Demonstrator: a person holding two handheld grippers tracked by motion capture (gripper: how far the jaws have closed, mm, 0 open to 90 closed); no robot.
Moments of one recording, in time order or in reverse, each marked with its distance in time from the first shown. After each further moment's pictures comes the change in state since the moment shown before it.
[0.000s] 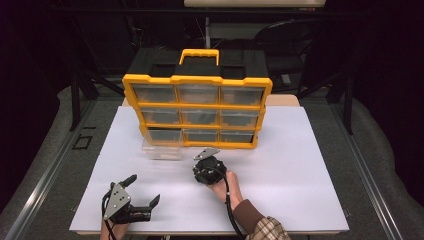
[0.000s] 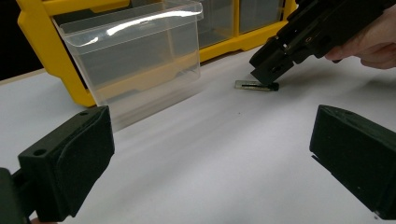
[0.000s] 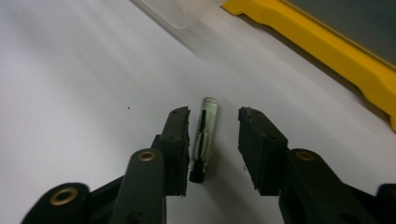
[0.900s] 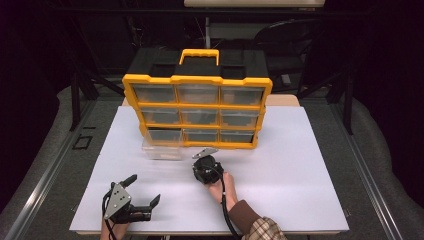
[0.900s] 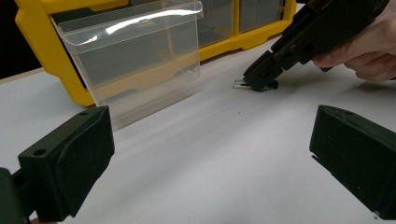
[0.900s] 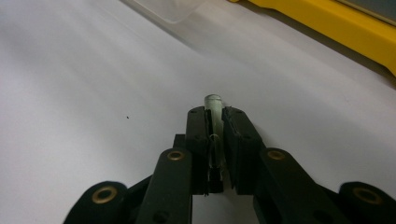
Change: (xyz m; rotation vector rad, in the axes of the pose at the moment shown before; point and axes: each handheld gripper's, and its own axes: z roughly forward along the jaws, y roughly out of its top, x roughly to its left) left arm 0.000 0.000 0.001 0.004 -0.004 0.000; right arm 0.003 -0.001 0.014 0.027 0.006 0.113
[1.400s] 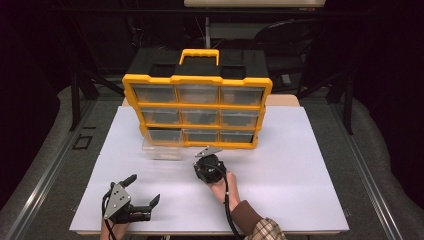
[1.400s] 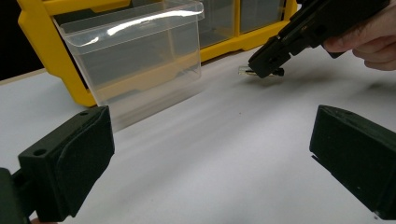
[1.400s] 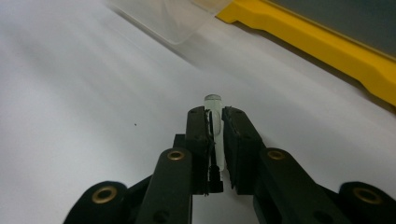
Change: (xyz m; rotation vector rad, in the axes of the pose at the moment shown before) left arm 0.000 0.000 -0.001 -0.004 0.006 -0.001; right arm -0.003 0.003 -0.015 -0.048 0.009 0.001
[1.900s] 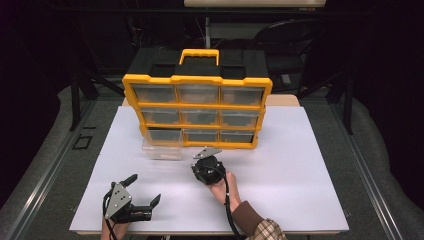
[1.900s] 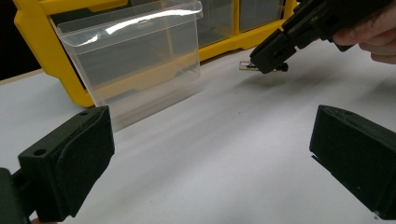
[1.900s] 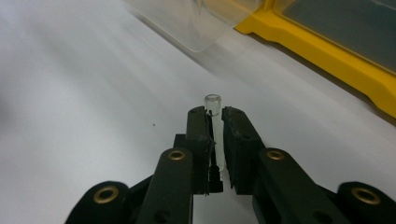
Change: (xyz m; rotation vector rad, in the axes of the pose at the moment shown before) left arm 0.000 0.000 0.002 0.005 -0.002 0.006; right arm 0.005 0.002 -0.007 -0.026 0.041 -0.052
